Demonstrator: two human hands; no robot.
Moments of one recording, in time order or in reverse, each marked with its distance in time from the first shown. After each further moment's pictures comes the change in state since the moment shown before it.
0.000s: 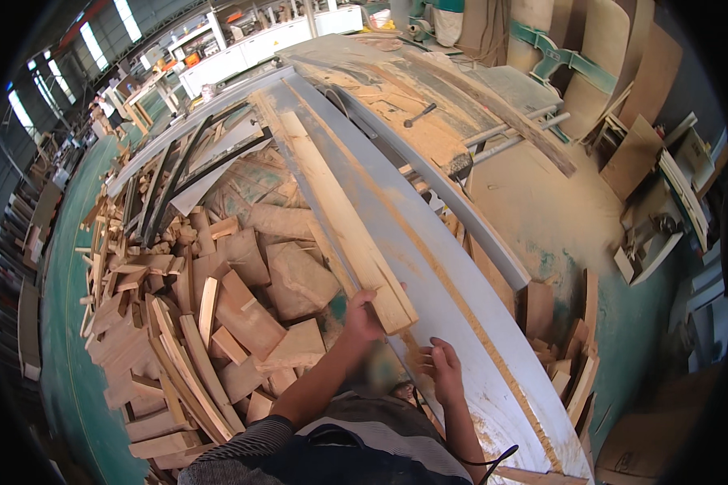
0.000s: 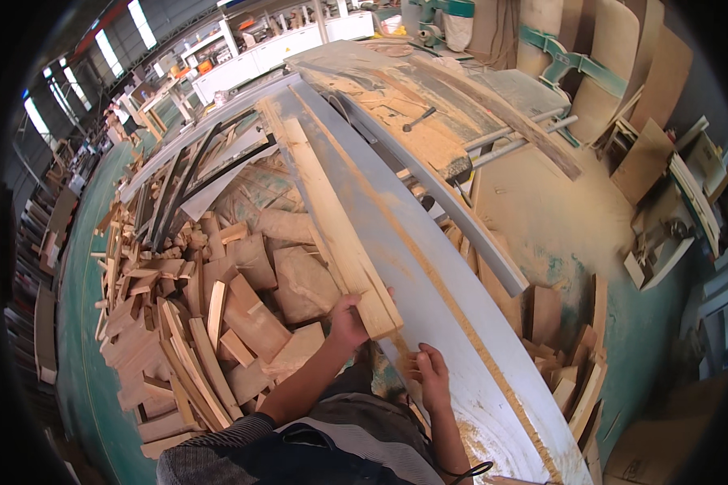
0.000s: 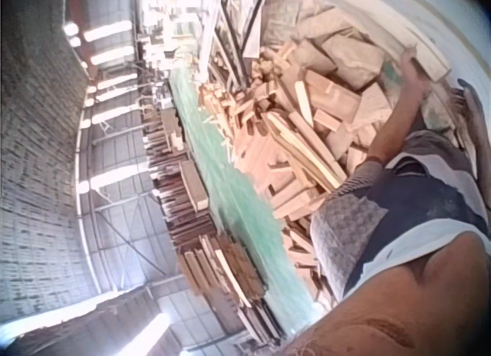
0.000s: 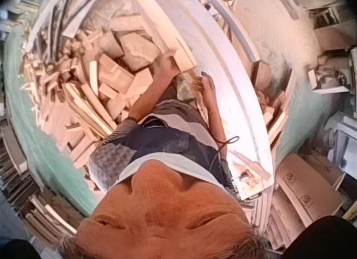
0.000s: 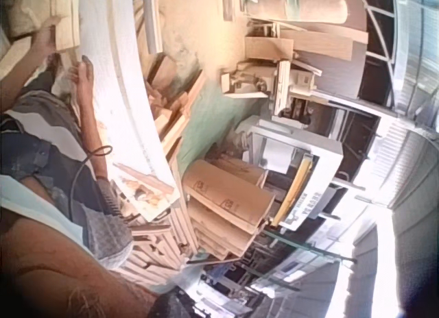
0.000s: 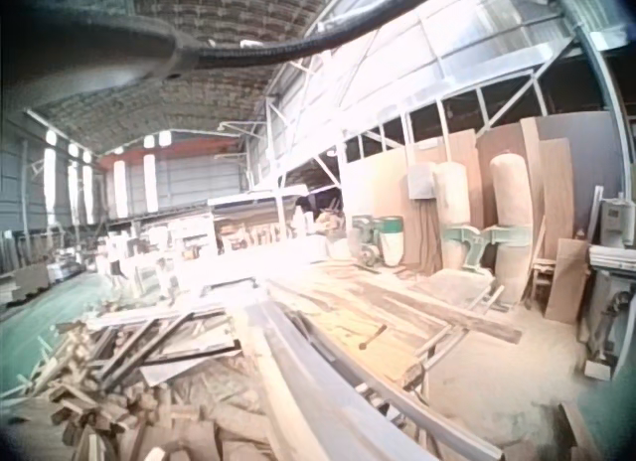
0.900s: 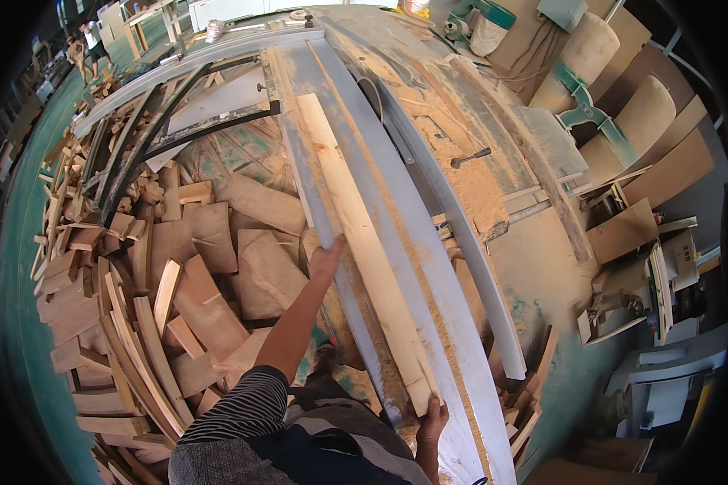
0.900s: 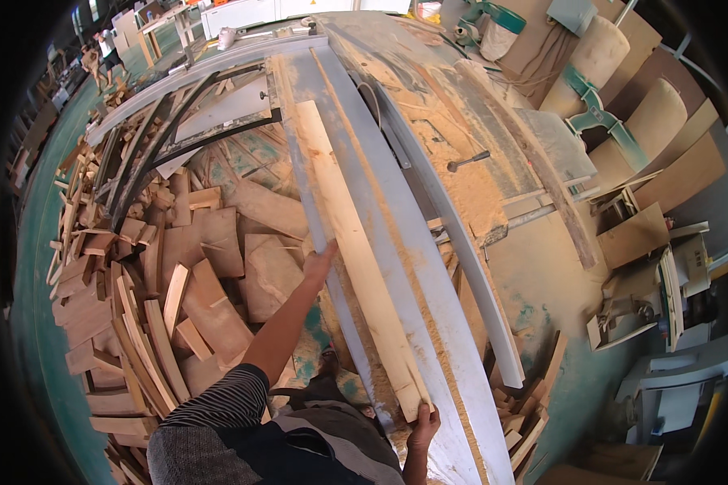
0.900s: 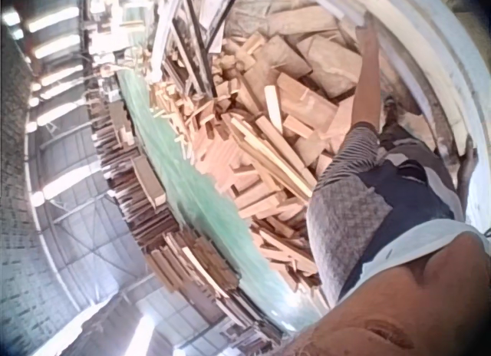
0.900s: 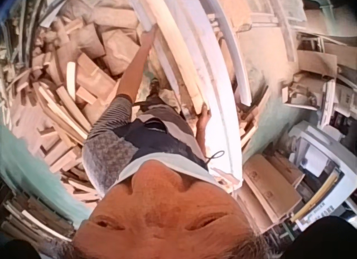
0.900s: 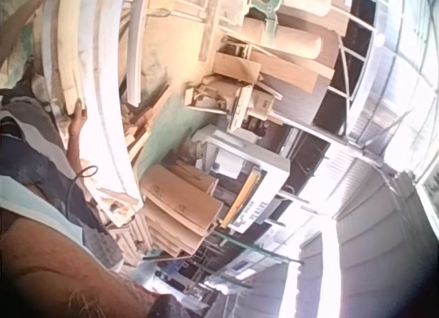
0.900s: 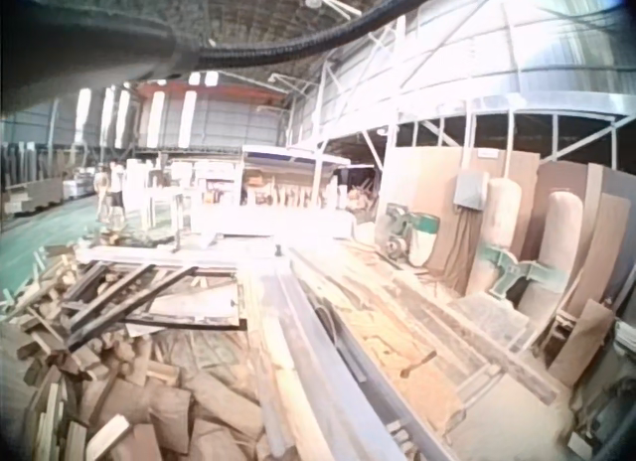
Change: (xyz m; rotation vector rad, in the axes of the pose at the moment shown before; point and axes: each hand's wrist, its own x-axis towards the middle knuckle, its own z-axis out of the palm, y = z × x) left_hand 0.224 0.243 -0.153 1.092 0.971 0.196; right_hand 0.100 0.054 0.009 -0.155 0.472 -0.093
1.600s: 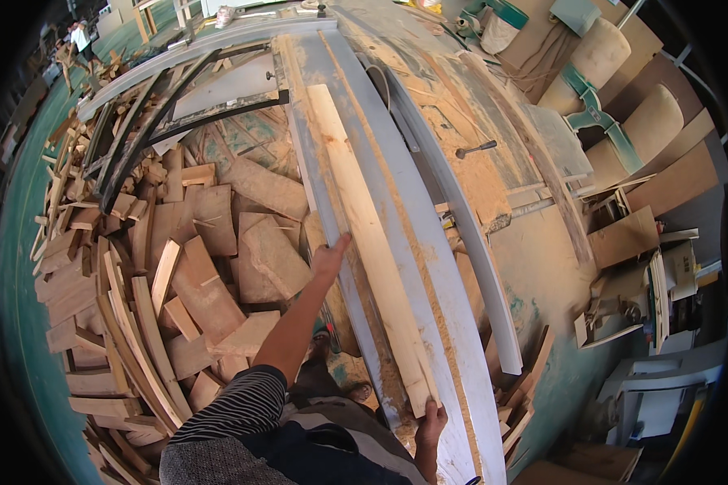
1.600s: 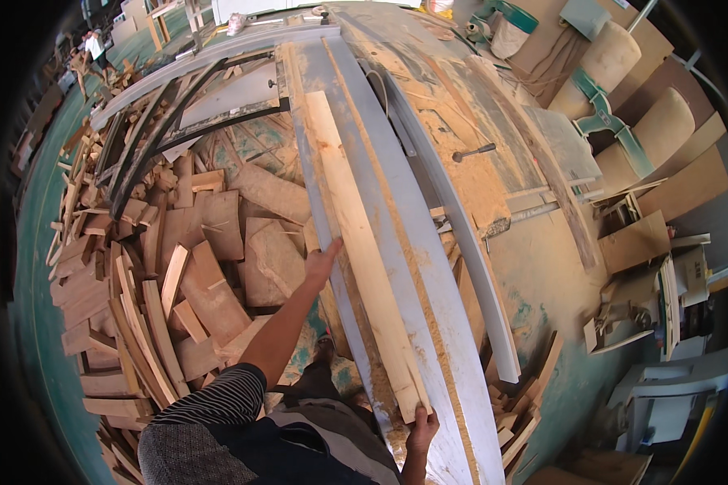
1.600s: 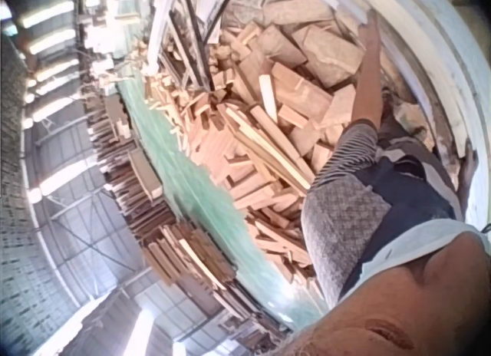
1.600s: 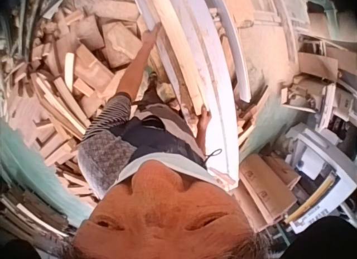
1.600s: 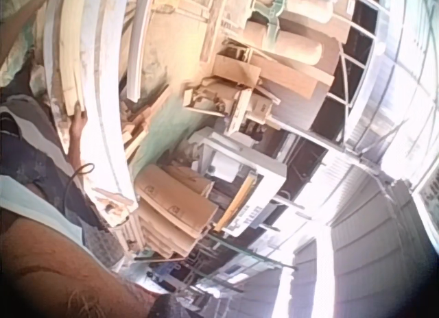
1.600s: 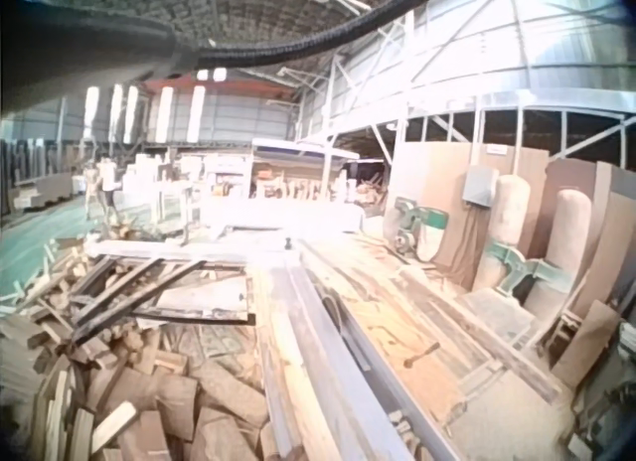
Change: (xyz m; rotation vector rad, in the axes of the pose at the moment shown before) left_hand -0.023 -0.024 -0.006 0.065 0.069 -0.038; right_hand -0.006 -0.003 -0.032 -0.037 -0.120 0.031
